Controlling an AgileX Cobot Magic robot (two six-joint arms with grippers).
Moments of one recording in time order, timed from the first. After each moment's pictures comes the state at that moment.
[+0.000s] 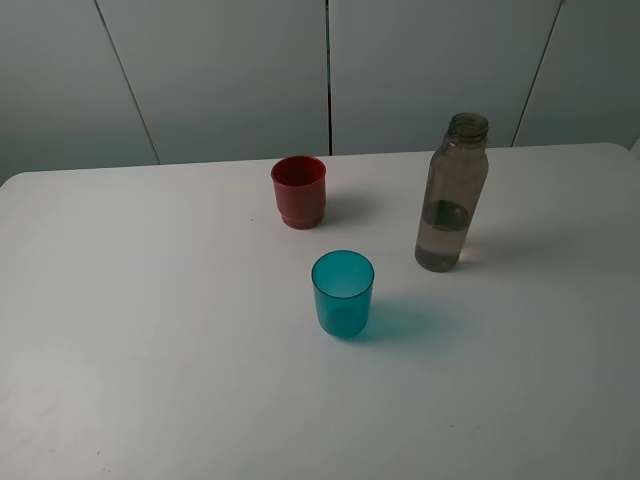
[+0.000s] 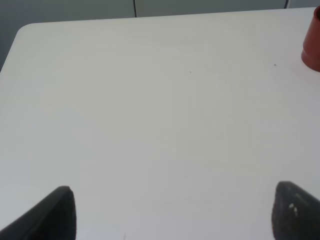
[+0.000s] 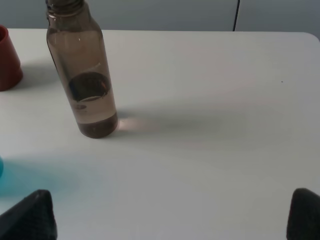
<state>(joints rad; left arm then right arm) -0.01 0.00 -0.51 0.01 1.09 -0.02 0.05 0.00 -0.50 0.02 1.10 -0.01</state>
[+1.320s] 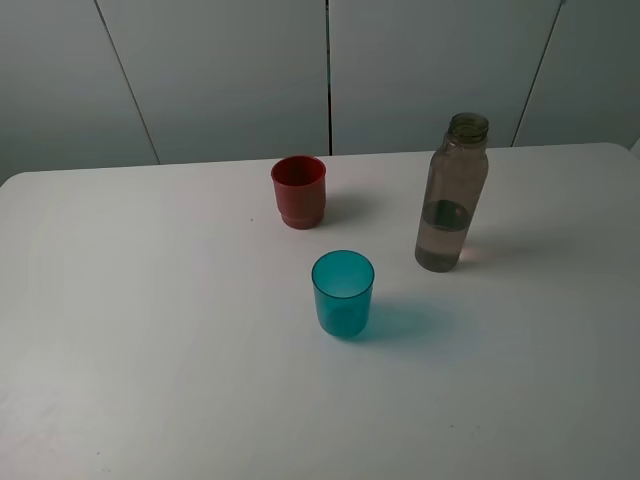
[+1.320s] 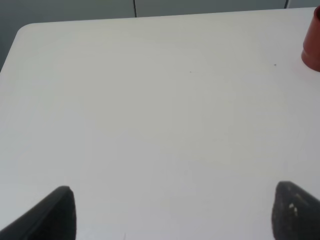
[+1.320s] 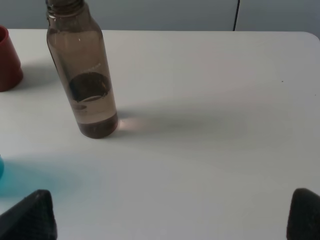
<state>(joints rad) -0.01 0.00 -0.51 0.01 1.09 -0.02 0.05 0.00 -0.50 0.02 1.10 -0.01</state>
